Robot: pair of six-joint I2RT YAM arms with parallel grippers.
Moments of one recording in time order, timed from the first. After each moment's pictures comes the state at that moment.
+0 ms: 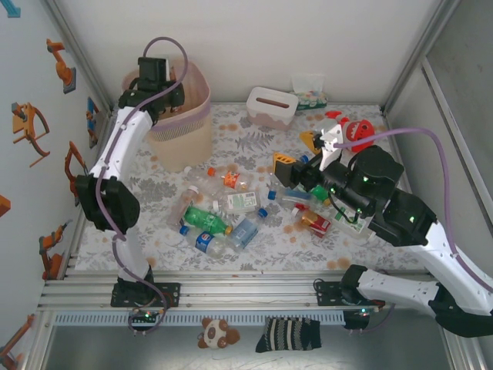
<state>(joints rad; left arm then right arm) -0.26 1.93 2.00 -0.73 -0.18 -0.21 0.93 0.92 1.35 -0.52 0.13 0.10</state>
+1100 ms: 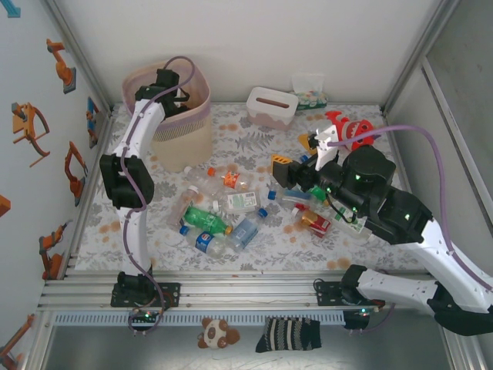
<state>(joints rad) -0.23 2.24 2.24 -1.10 -0.05 -0.27 0.93 0.94 1.35 -0.55 0.16 0.12</state>
